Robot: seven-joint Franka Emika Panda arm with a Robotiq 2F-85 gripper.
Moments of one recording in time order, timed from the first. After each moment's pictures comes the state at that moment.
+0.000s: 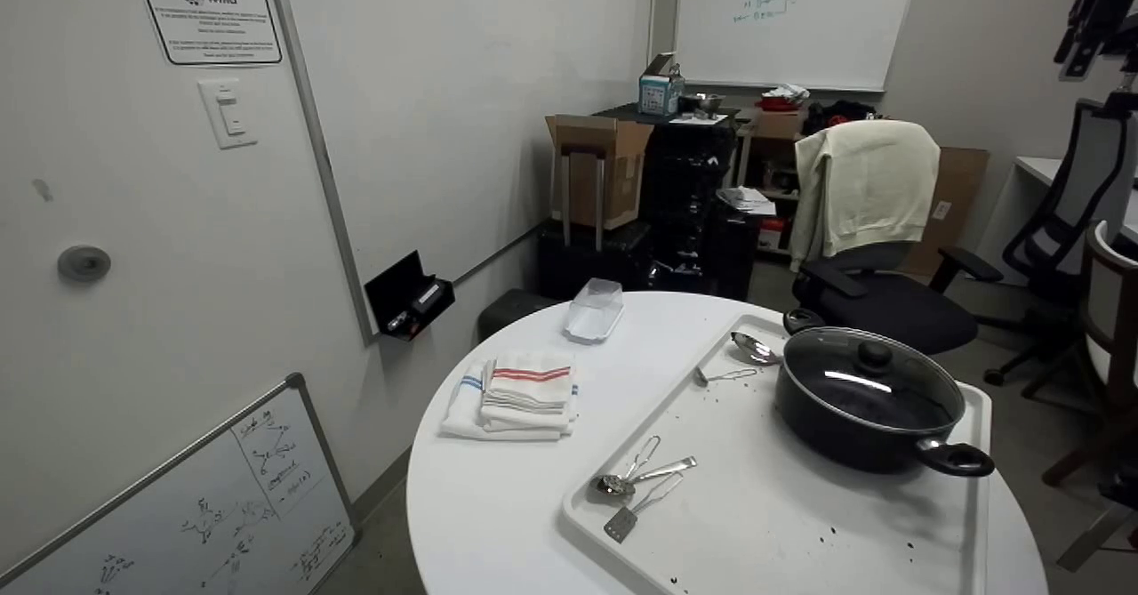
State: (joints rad) arm -0.13 -0.38 -0.19 -2.29 -0.26 2.00 -0.36
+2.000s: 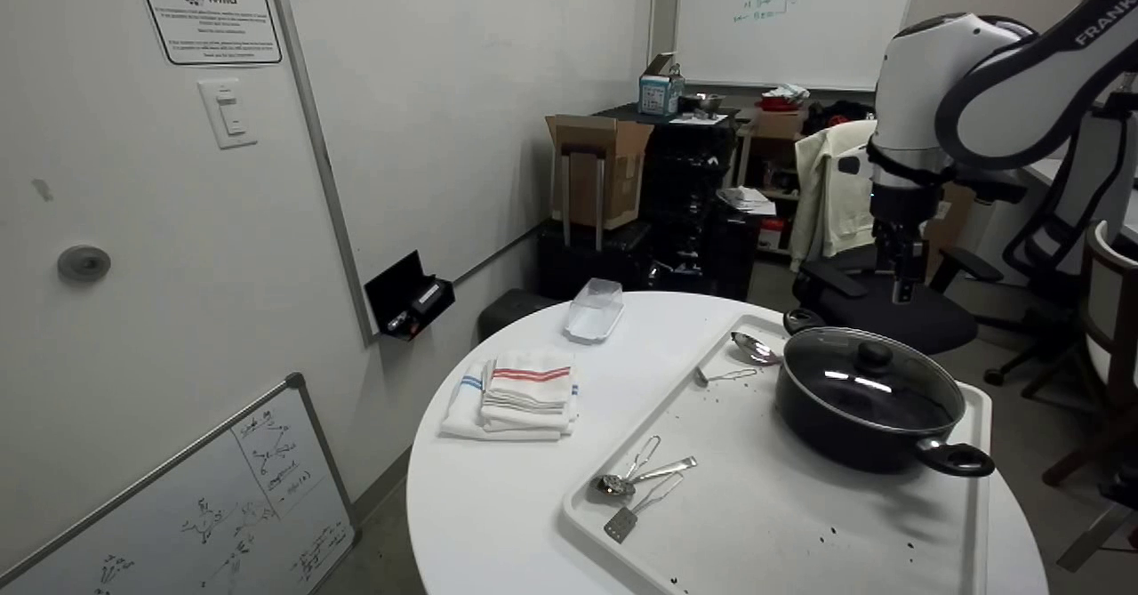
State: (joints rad) arm -0.10 0.33 -0.11 -2.23 -0.27 2.48 -0.51
